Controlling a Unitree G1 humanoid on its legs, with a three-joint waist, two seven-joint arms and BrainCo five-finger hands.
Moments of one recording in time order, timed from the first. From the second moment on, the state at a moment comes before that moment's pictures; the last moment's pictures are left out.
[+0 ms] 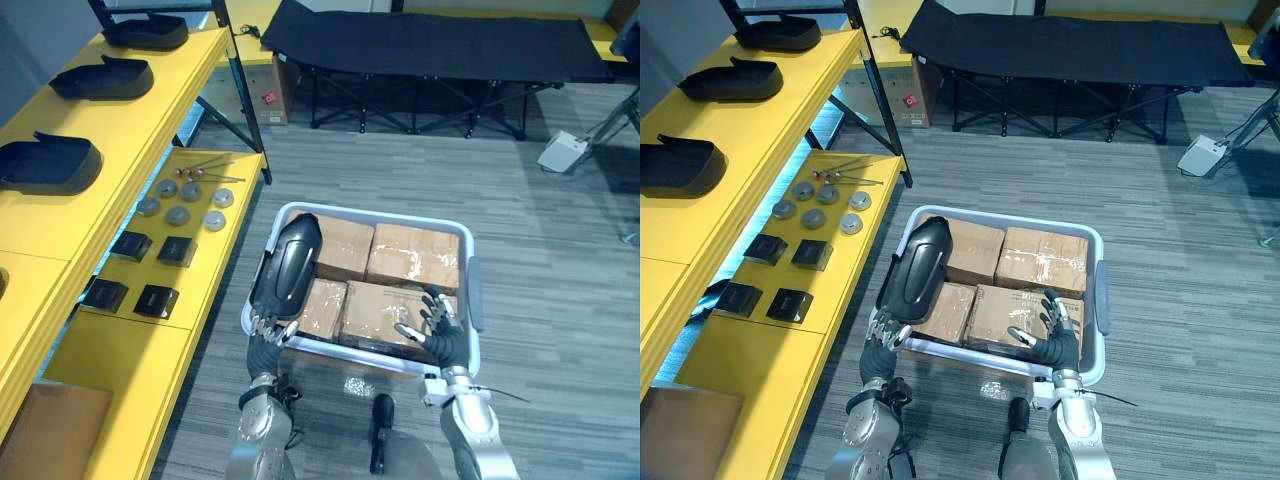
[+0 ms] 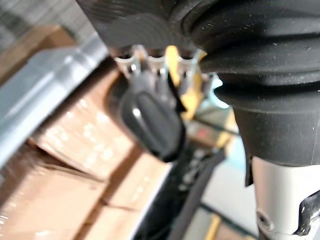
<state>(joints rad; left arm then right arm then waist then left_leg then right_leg) 0.27 -0.04 -0.28 0.10 -0.41 -0.21 0.29 0.15 -0.11 0.12 0.10 0.18 -0.24 -0.13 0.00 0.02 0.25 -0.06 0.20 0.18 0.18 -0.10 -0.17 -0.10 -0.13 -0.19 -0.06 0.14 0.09</state>
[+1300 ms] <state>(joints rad) 0.08 -0.01 -0.49 0.11 -0.44 -0.20 0.28 -0.83 -0.27 0.14 0.95 0.09 0.14 -0.35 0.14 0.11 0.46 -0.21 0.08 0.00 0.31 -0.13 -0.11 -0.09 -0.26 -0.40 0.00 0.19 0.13</state>
